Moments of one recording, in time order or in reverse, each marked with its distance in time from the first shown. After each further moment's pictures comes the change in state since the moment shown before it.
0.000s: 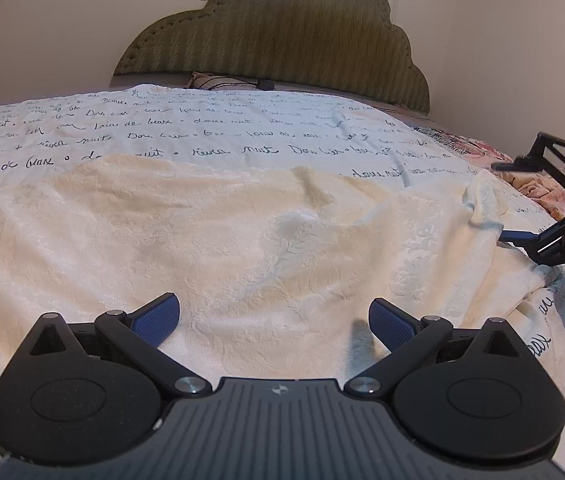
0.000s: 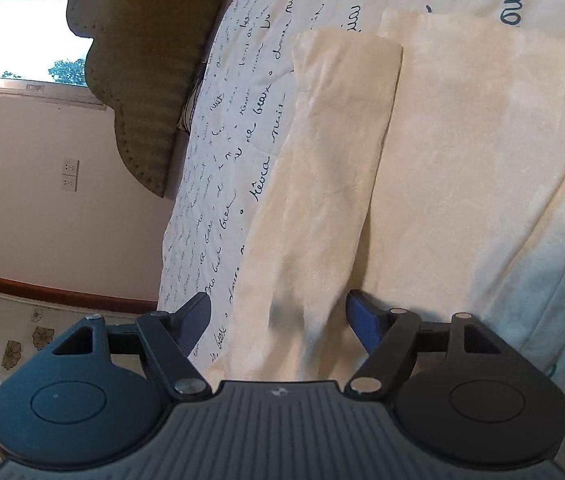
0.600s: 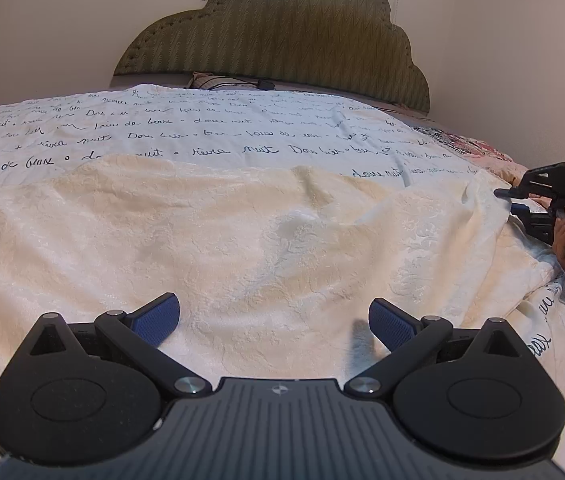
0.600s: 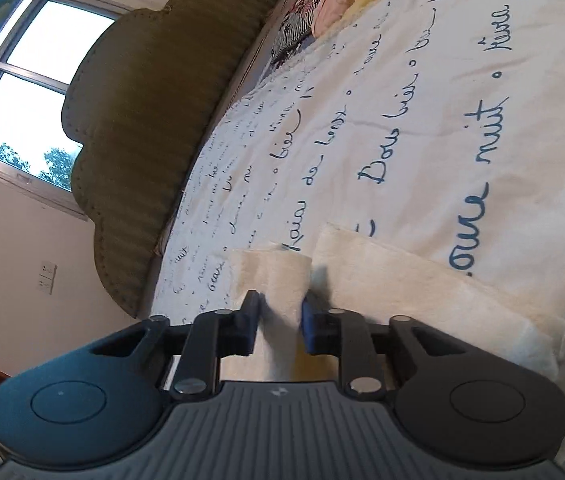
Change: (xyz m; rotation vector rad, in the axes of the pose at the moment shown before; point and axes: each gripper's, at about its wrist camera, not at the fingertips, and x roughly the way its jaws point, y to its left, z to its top) left arm -0.001 0.001 0.000 0.000 0.001 0.000; right arm -0.007 -0.031 0.065 -0.041 -0.409 -0.078
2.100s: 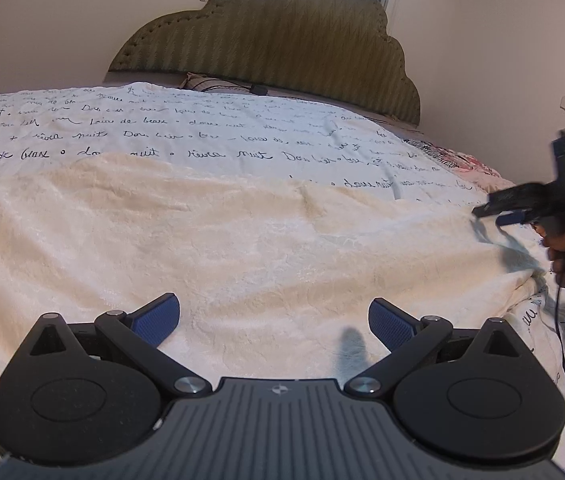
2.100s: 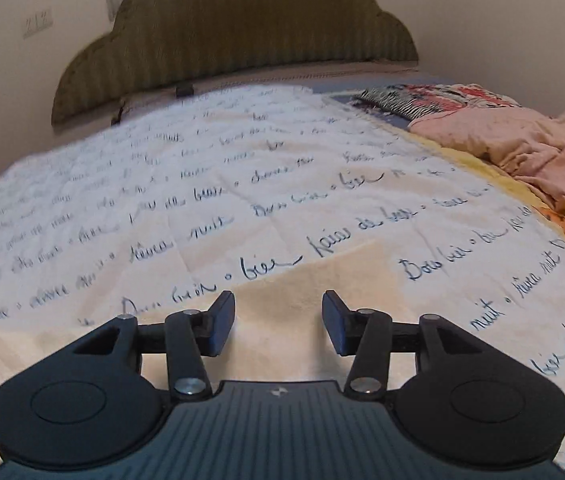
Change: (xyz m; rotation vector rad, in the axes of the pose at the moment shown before) left arm -0.001 0.007 0.001 -0.038 -0.013 -0.052; right arm -0.005 0.095 -0.066 -0.947 0.057 -0.403
